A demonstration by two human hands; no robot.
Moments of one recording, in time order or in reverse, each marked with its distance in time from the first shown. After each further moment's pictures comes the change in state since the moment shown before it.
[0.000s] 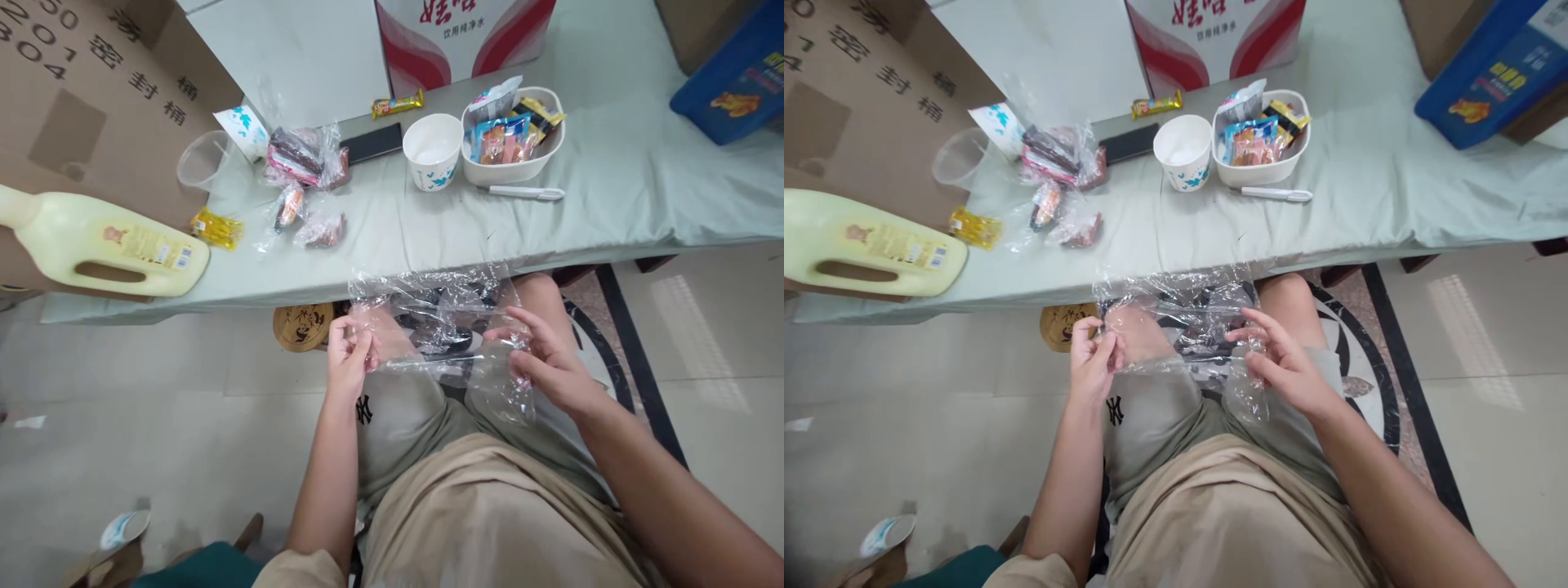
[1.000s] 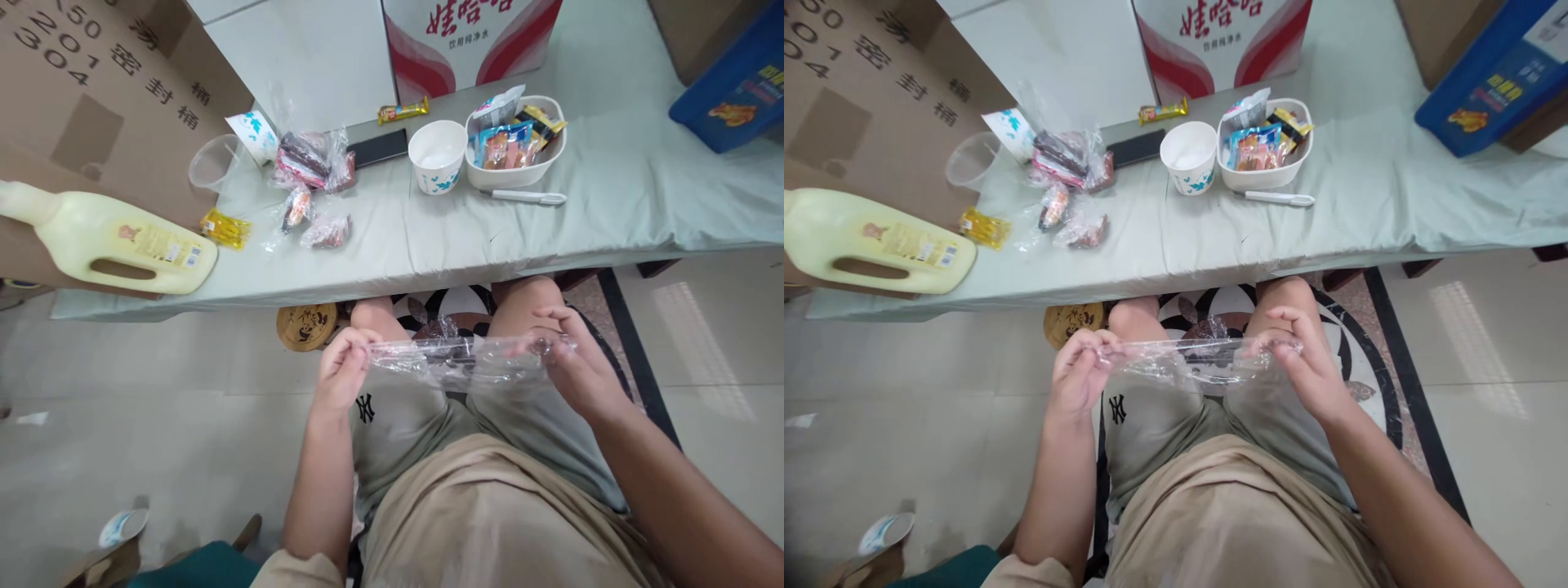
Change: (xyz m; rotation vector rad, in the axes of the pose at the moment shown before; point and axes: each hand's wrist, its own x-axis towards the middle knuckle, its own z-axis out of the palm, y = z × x) left_hand -0.019 0.036 -0.004 -0.003 -0.201 0.138; right_hand -0.010 -0.020 -0.003 -0.089 0.076 -0.176
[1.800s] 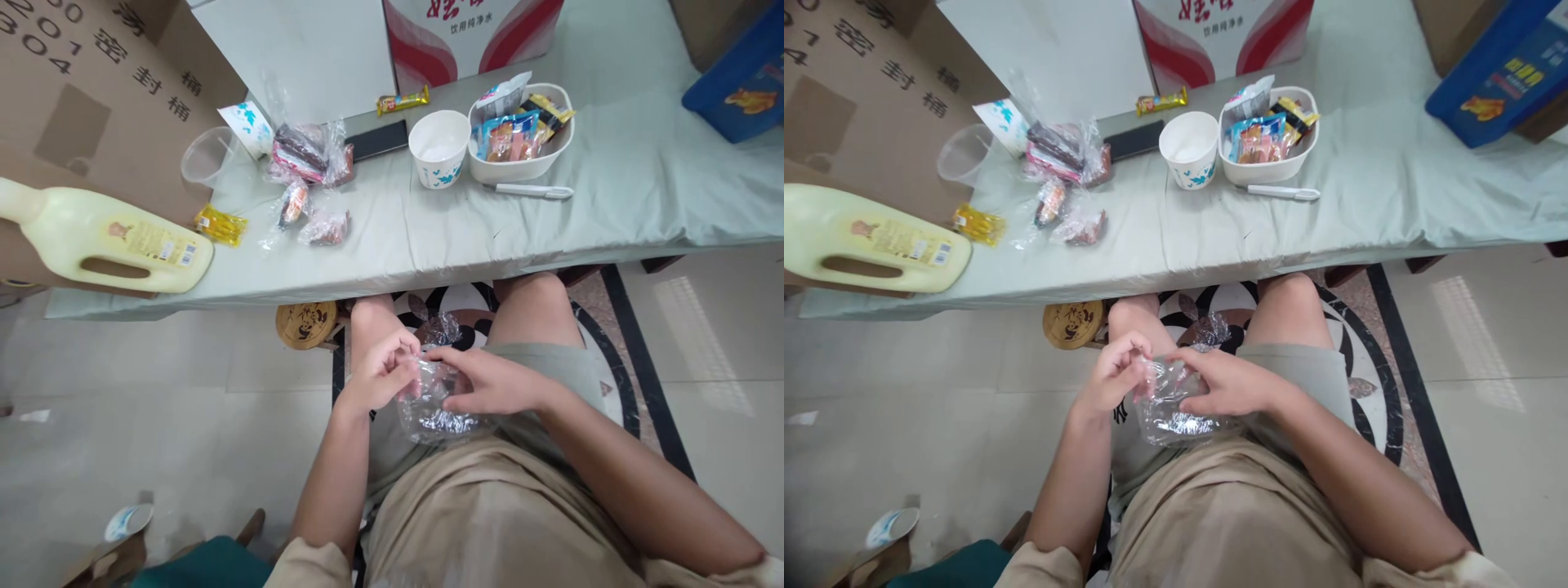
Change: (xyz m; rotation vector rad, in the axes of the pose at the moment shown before) left_hand 0.004 -0.007 0.022 0.065 -0.452 -0.319; right_hand 0.034 -0.007 0.066 -0.267 -0.798 0.108
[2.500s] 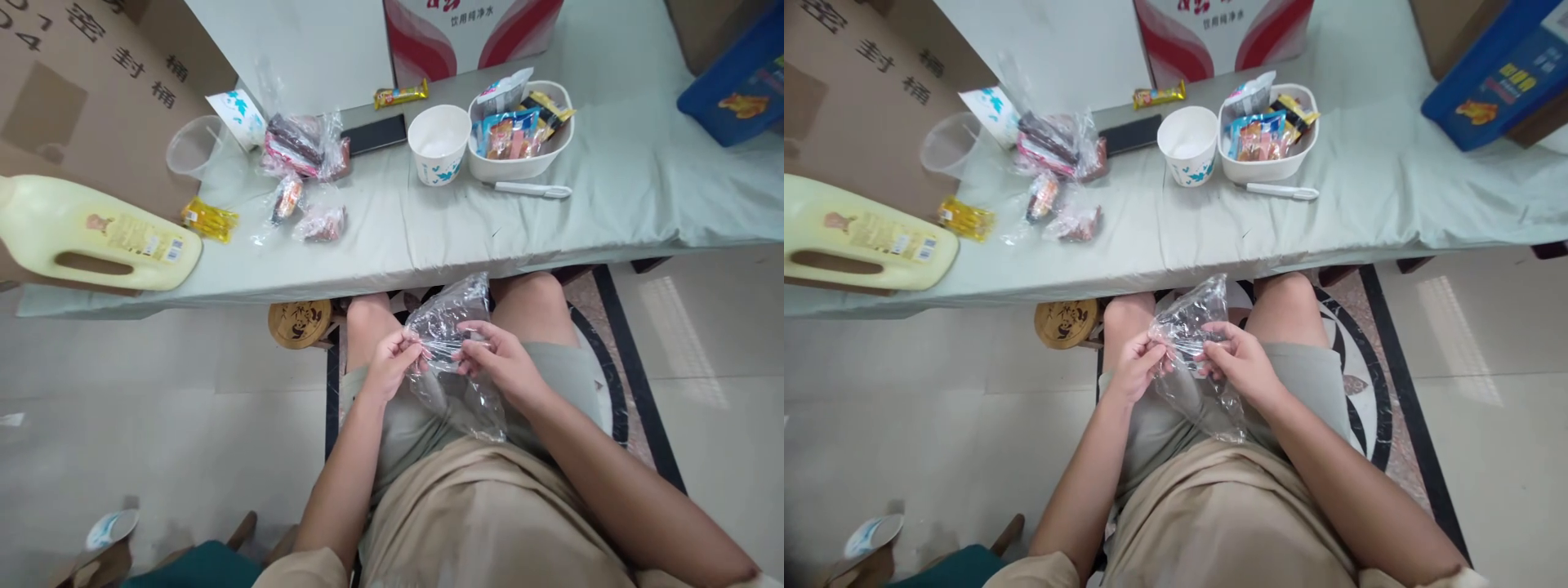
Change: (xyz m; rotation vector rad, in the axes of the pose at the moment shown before) left_hand 0.031 -0.056 0.010 -0.251 0.279 -0.068; right_hand 0.004 0.027 0.014 0.633 0.677 0.289
